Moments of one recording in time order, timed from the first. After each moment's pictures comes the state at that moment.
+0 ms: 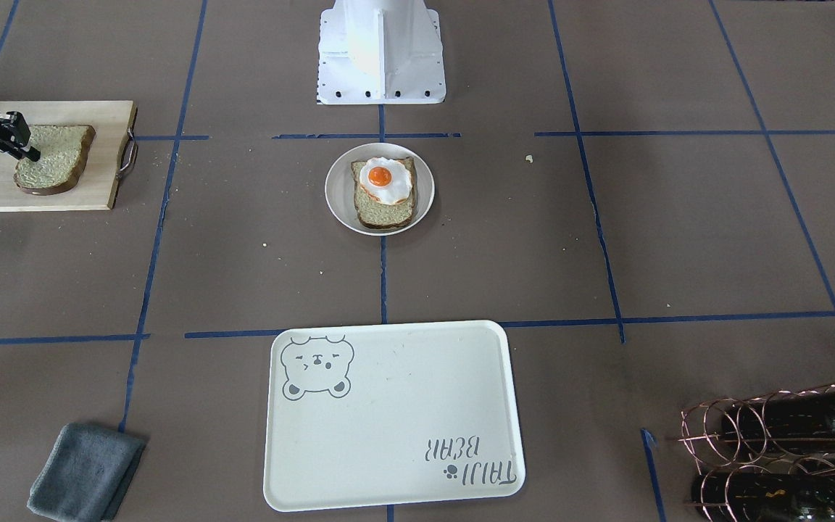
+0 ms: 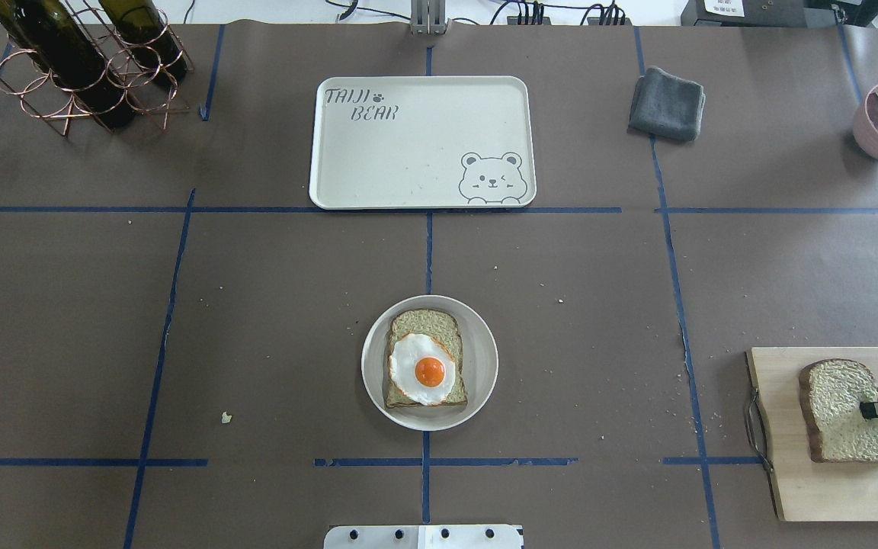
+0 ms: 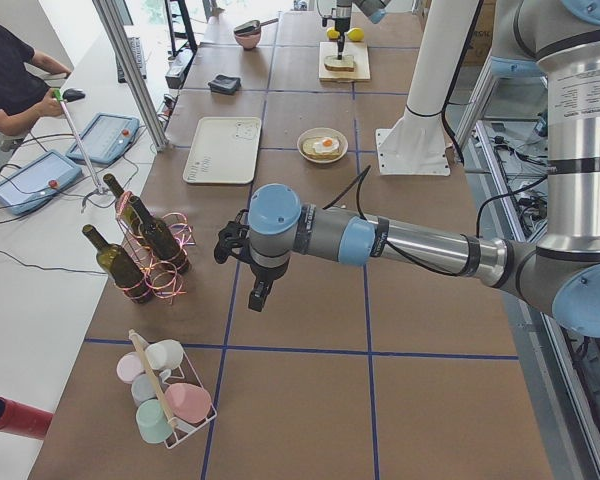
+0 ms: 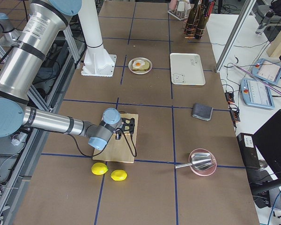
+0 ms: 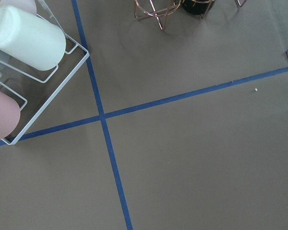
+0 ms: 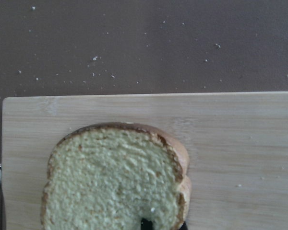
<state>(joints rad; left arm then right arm) -1.58 -1.46 -1.87 -1.60 -2.44 0.11 0.78 -2.05 1.66 -0.30 2.18 1.12</state>
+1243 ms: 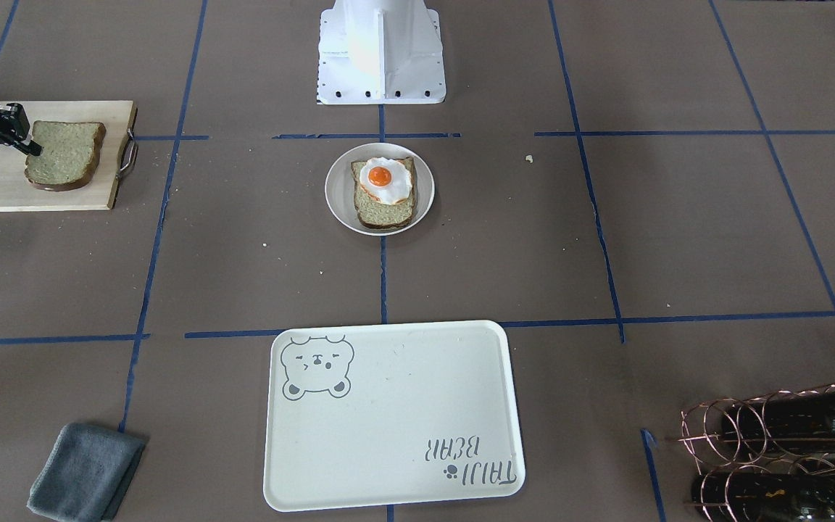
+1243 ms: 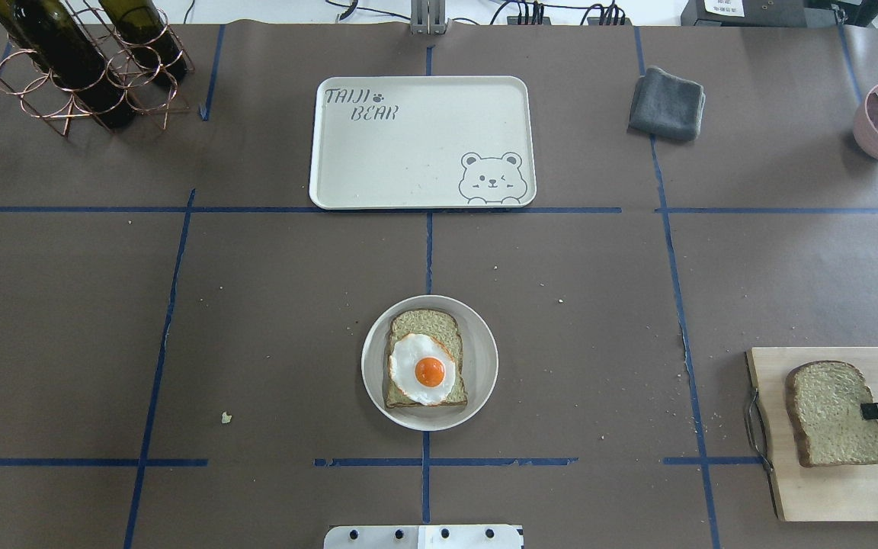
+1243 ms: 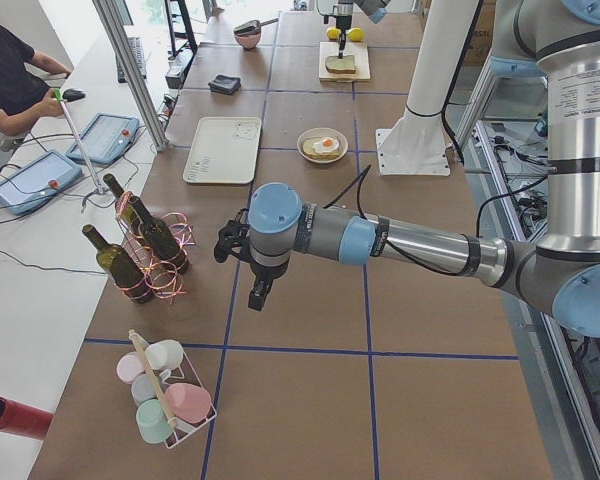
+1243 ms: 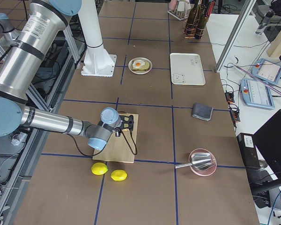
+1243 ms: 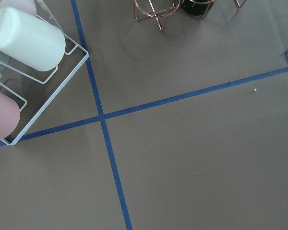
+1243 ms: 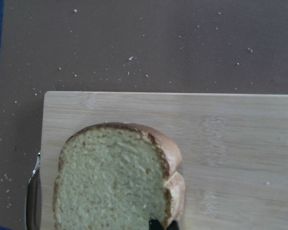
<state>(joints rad) -1.58 -1.46 -1.88 -1.60 -2.44 0.10 0.78 -2.06 1.67 -0.19 2.21 1.12</state>
